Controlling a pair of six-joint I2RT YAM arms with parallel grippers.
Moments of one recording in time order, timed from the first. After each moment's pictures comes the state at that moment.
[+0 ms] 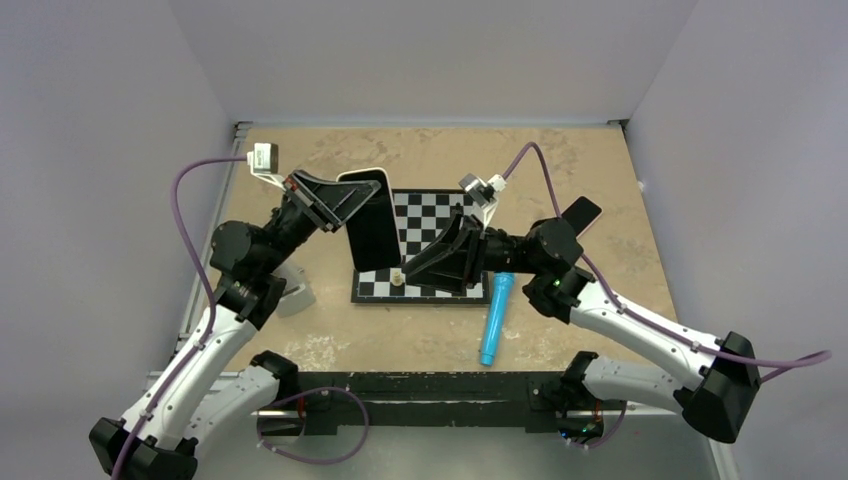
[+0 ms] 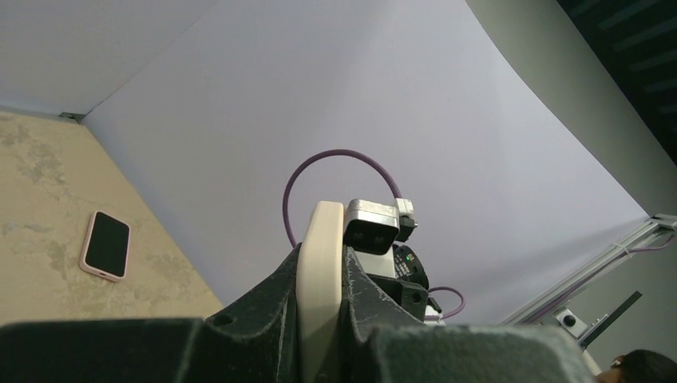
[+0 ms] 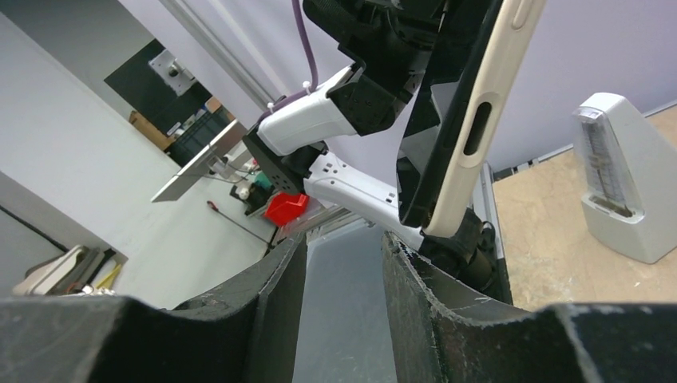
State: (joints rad) left arm -0.44 0.80 0.79 0.47 0.40 -1.23; right arm 0.85 1.05 0.81 0.63 -0.72 0.96
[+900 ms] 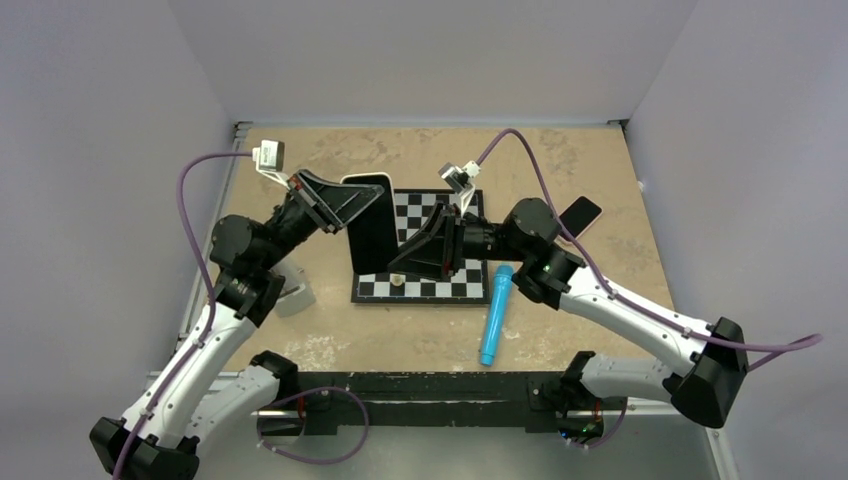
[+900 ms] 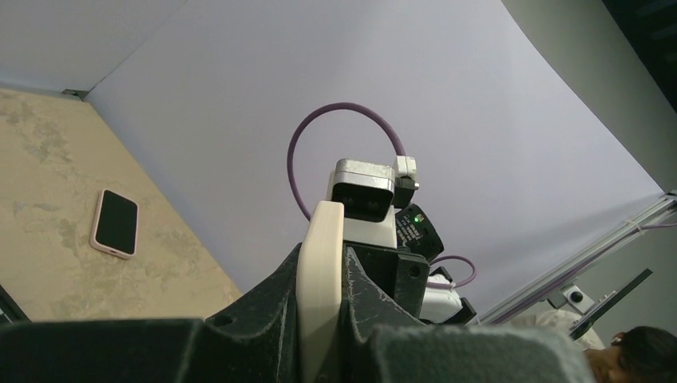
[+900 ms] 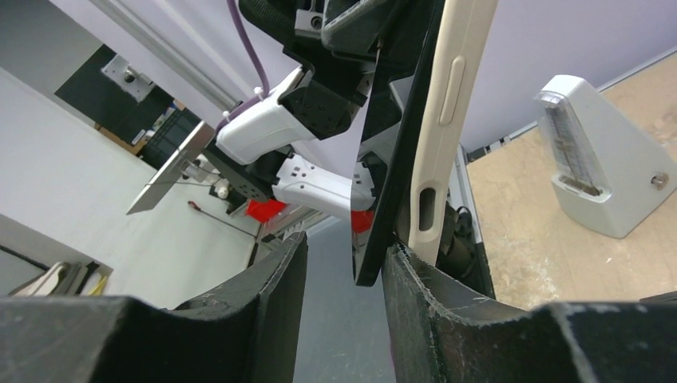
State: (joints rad) left arm -0.42 0.81 0.81 0.42 0.47 -1.21; right arm 0.87 1.16 0.95 0.43 -0.68 0.89
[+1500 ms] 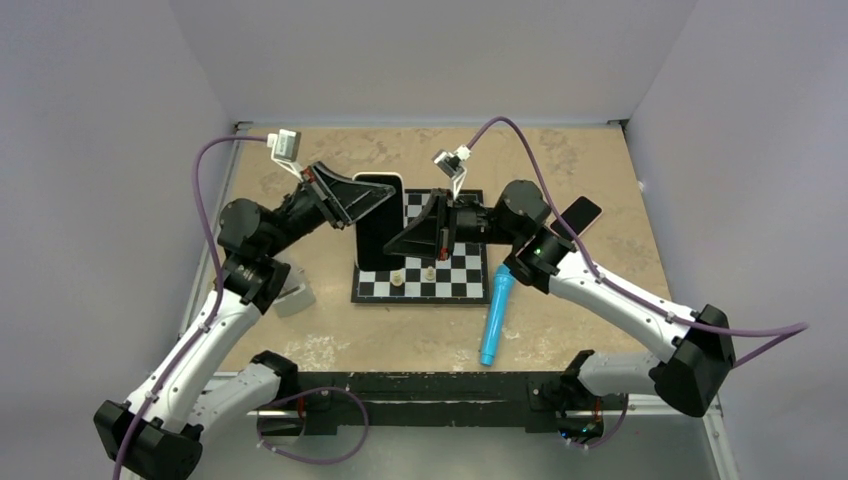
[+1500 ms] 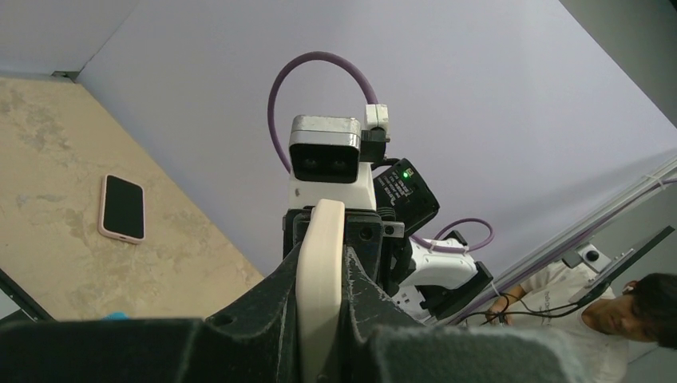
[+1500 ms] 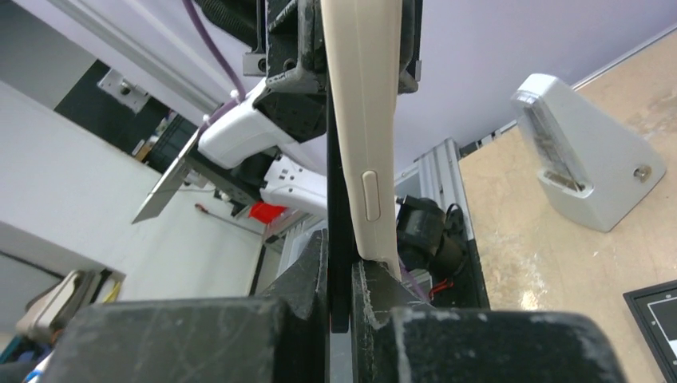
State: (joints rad) left arm -0.42 0.88 0.87 0.40 0.58 -1.13; right arm 0.81 1.26 1.05 0.38 -0.72 0.90
